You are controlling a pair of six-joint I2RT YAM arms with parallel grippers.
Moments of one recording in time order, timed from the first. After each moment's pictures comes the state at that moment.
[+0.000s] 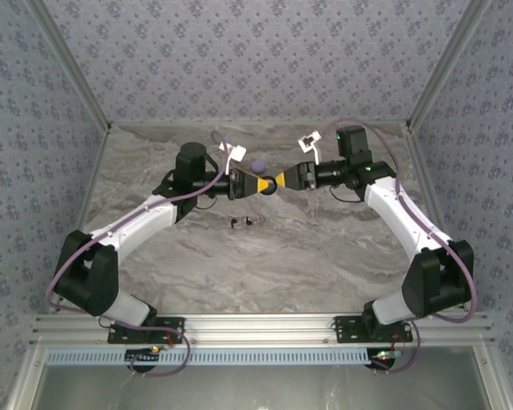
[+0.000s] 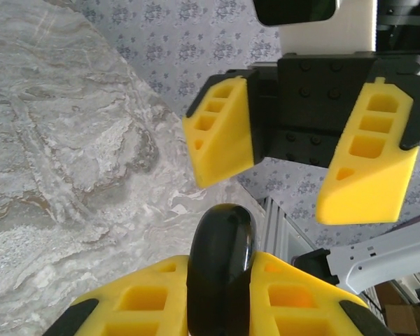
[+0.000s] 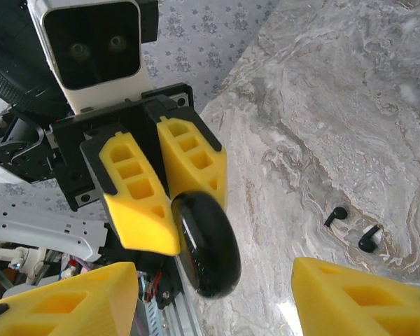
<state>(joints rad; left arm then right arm) -0.52 1.48 1.03 0.18 0.90 -0.56 0.29 1.46 1.24 -0.46 -1.04 0.22</state>
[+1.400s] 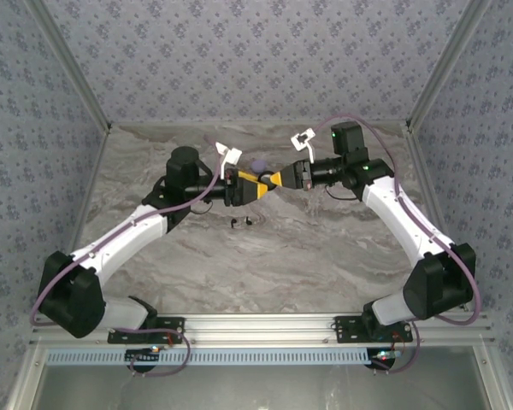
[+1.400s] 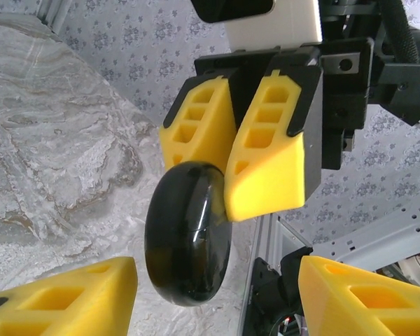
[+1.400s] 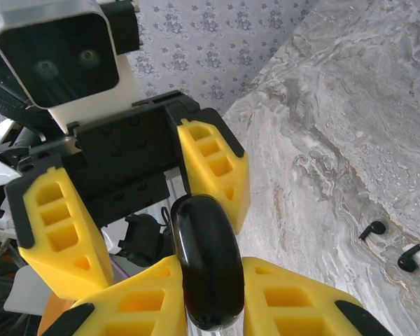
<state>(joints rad) -0.56 1.34 0.99 0.15 0.85 -0.53 0.35 1.44 1.29 -0.47 -1.06 0.24</state>
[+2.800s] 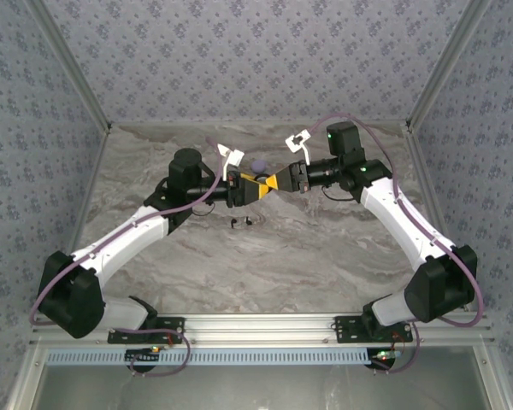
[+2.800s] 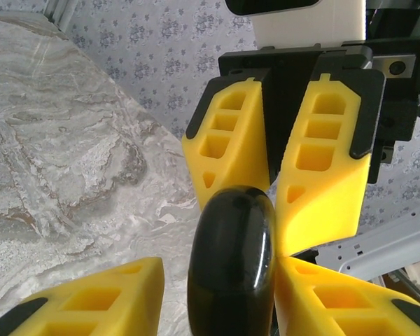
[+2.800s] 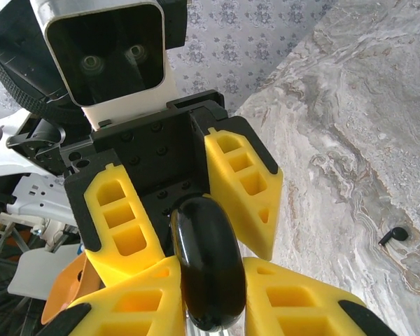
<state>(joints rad) -0.58 1.34 0.98 0.15 0.82 -0.54 0.39 1.43 1.30 -0.48 -1.07 0.22</state>
